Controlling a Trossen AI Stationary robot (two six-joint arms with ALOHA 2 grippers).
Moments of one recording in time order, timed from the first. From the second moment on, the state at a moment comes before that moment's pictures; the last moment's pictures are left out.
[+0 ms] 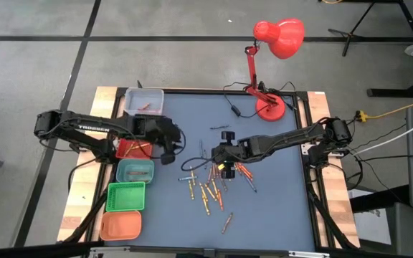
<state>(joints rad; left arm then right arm) 0.10 1.22 0.75 -0.36 -0.01 -0.08 0.15 1.75 1.29 -0.58 0.29 -0.02</state>
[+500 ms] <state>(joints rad) -0.25 1.22 0.75 -0.27 -0.15 -0.25 0.15 1.75 1.29 -0.58 0.21 0.06</state>
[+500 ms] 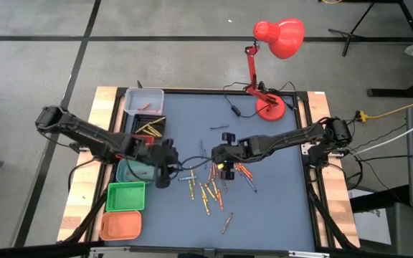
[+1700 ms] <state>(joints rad) -0.39 1.40 0.75 -0.19 -0.30 -0.29 0.15 1.75 1.29 -0.58 0.16 0.13</state>
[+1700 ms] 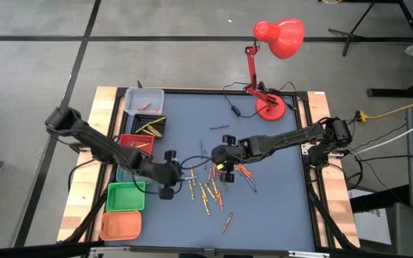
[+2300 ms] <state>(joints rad) -0.38 1.65 0.75 -0.18 -0.34 -0.33 0.15 1.75 1.29 -0.58 0.16 0.13</state>
